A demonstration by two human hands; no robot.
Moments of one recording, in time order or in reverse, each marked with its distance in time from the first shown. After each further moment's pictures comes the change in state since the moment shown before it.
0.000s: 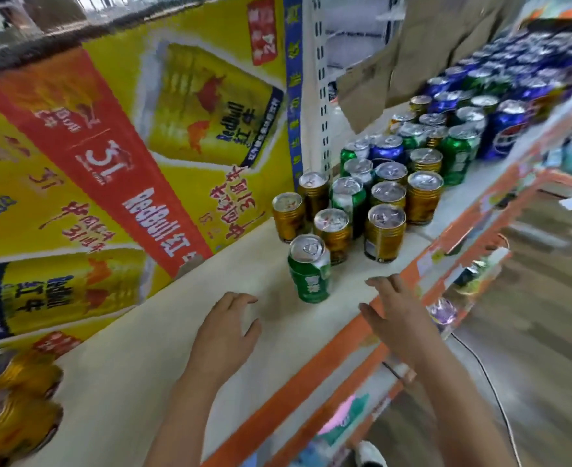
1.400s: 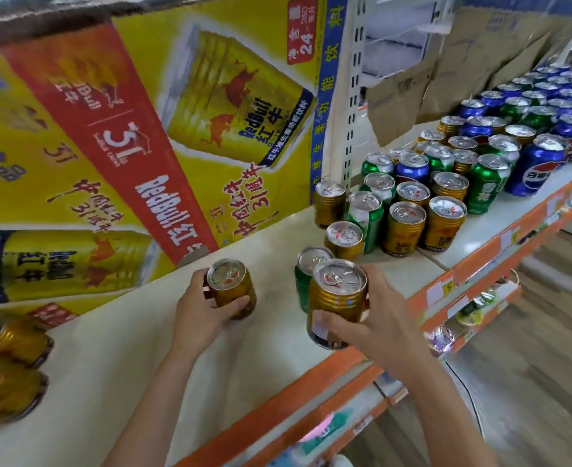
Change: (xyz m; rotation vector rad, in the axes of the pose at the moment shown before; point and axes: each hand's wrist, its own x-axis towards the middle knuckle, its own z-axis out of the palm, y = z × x) left_hand 0.024 -0.004 -0.016 -0.488 0.215 -0.463; right_hand 0.013 -0.051 -0.031 0.400 -0.079 -0.163
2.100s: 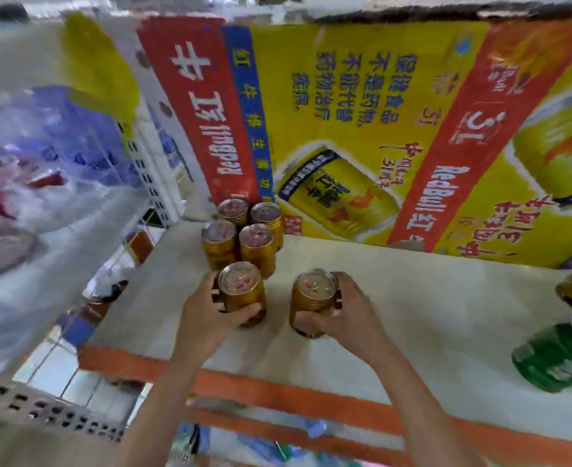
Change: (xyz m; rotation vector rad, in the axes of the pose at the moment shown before) left_hand -0.152 -0.145 -0.191 -0.114 0.546 -0.268; right_hand -0.017 -0.120 0.248 0.026 -0.669 -0.266
